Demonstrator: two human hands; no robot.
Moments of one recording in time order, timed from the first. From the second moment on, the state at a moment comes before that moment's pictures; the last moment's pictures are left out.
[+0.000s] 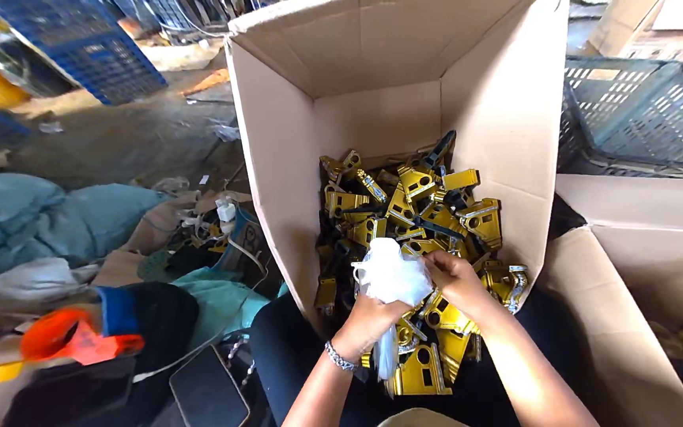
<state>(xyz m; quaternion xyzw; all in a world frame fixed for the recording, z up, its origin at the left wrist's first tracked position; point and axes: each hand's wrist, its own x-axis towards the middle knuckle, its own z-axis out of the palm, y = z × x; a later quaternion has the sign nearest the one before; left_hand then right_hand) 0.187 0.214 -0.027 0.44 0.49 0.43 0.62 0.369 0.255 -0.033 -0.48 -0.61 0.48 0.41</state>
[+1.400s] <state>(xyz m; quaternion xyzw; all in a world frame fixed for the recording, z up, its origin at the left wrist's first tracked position) 0.094 0.219 -0.034 0.42 0.58 0.63 0.29 0.328 0.284 -0.042 -0.49 -0.71 0.42 0.28</state>
